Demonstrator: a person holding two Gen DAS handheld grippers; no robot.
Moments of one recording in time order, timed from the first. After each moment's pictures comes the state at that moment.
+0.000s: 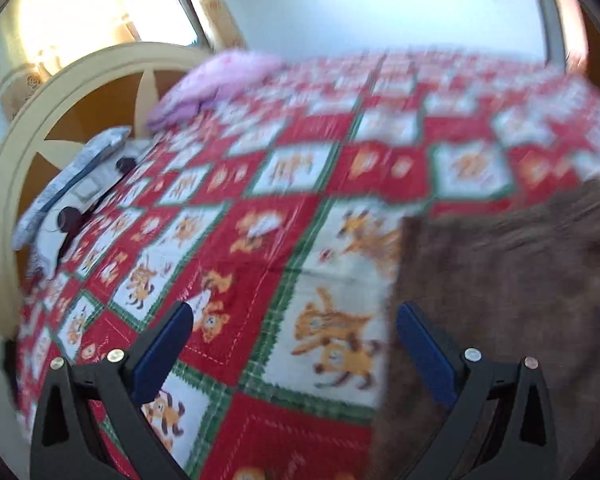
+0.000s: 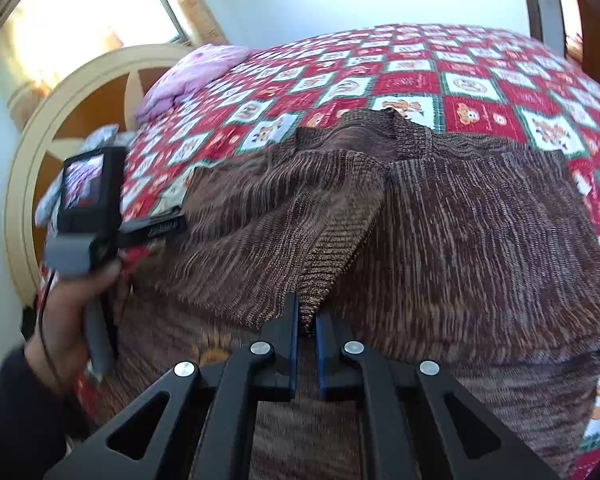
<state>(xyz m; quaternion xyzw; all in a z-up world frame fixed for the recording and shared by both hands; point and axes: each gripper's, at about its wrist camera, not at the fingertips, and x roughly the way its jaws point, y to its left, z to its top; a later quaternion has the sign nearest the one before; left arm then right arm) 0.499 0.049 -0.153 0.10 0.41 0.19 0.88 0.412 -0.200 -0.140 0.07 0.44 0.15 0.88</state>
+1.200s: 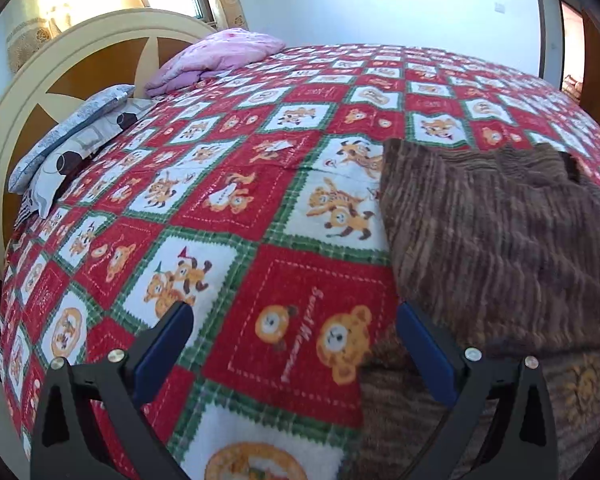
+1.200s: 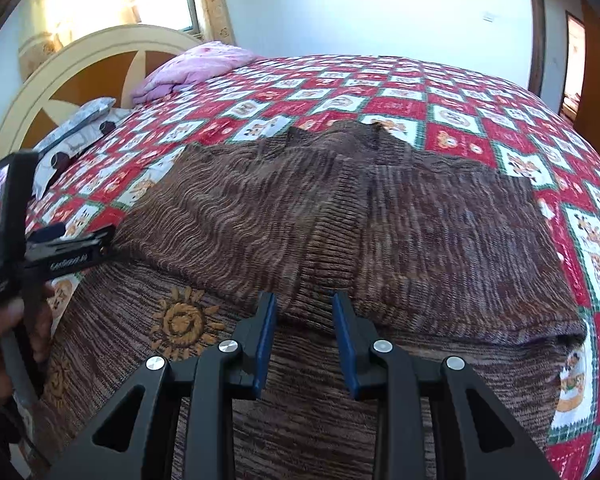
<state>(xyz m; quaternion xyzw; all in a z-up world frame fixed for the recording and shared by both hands) 0.396 0.061 -0.145 0.03 0.41 0.14 0.90 0.382 -0.203 -0.148 -0.01 0.40 0.12 0.91</state>
